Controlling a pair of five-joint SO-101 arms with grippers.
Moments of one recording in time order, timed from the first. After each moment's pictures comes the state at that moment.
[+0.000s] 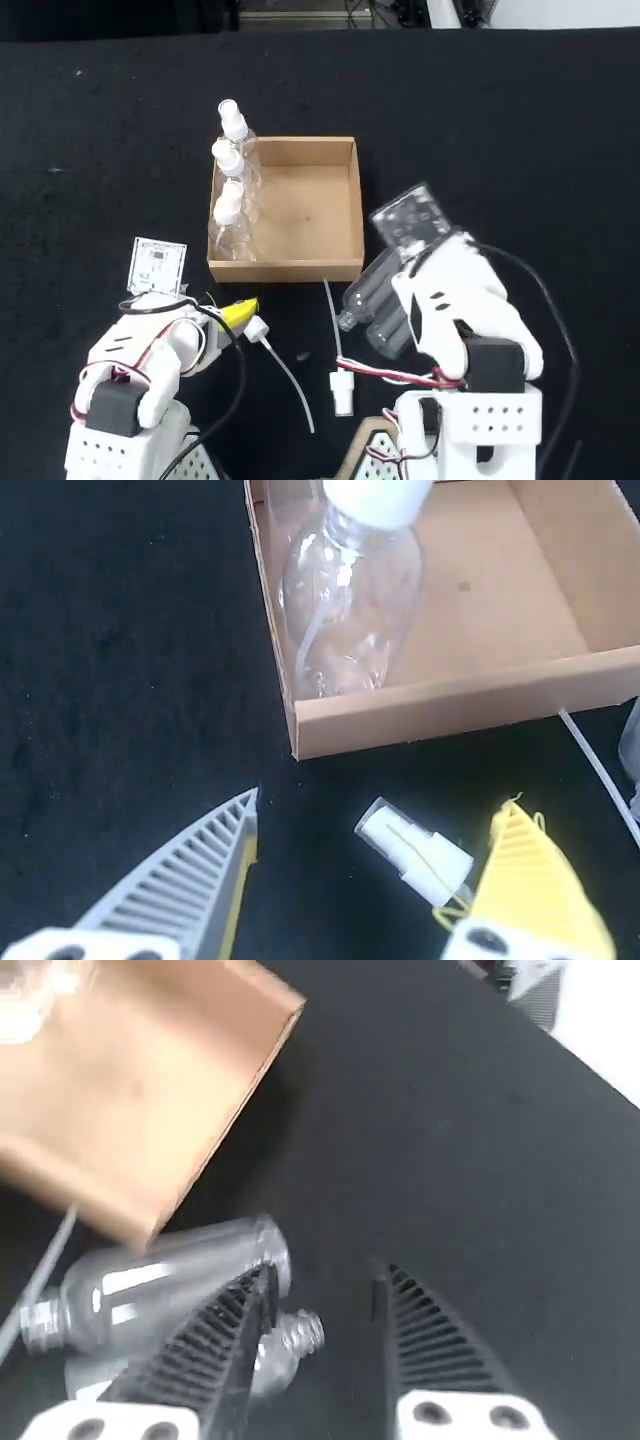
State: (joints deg) left arm 5.5 -104.6 84.4 68.8 -0.5; right arm 0.9 -69.2 56.5 67.8 41.3
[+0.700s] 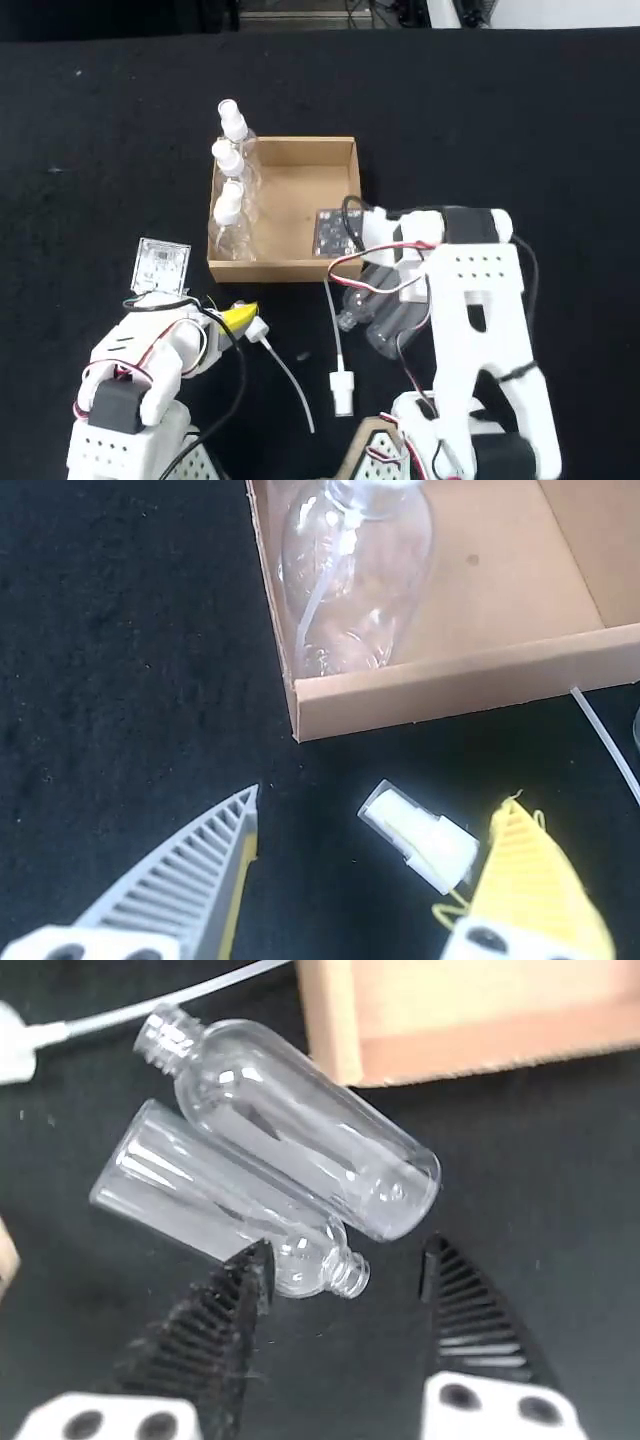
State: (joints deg) left arm 5.5 -104.4 85.8 68.8 -0.9; right arm -2.0 -27.6 35.7 81.0 86.7
